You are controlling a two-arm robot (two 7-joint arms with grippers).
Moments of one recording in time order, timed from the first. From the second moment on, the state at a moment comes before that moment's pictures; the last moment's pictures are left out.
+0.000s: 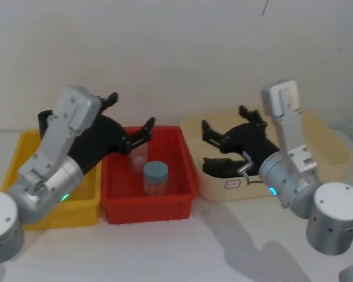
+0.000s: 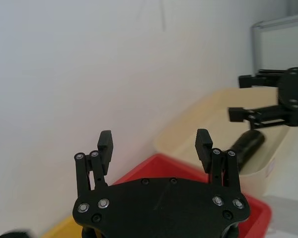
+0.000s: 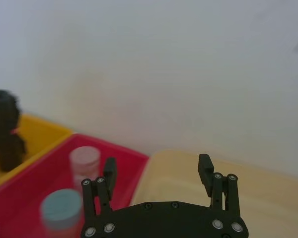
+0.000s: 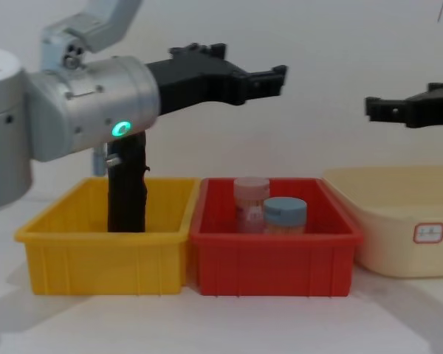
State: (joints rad) left arm -0.49 0.23 0.47 -1.49 -0.18 -0.02 -0.32; right arm 0.30 0.24 -0.19 -1.63 0.11 0.25 0.18
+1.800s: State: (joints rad) left arm 0.09 0.42 0.11 -2.05 -0.04 0.09 0.08; right arm 0.36 0.23 -0.34 -1.62 0.11 0.62 0.34
